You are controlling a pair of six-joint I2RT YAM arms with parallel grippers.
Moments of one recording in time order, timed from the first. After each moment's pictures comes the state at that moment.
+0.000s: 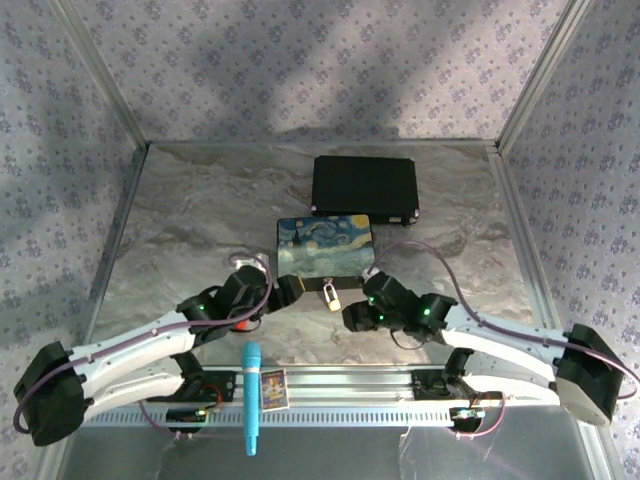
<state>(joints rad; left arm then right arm) -0.93 0.94 0.44 -0.17 -0.08 -1.15 1.00 1.04 0.51 -0.39 0.04 0.66</state>
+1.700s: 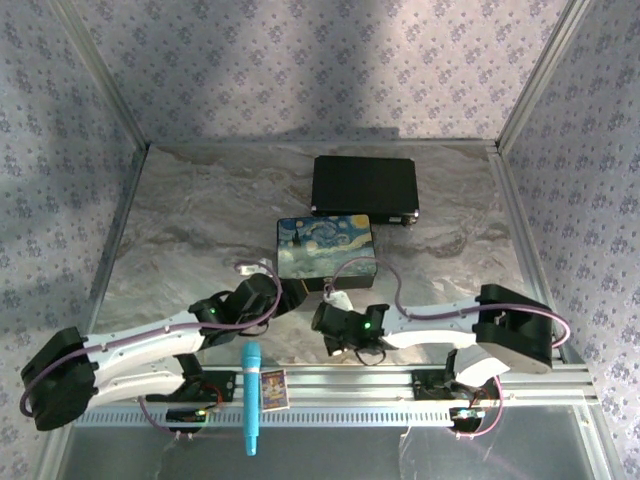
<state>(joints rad) -1.00 1.02 0.42 -0.08 -0.17 -1.22 1.27 1.46 0.68 -0.37 0.18 0.88</state>
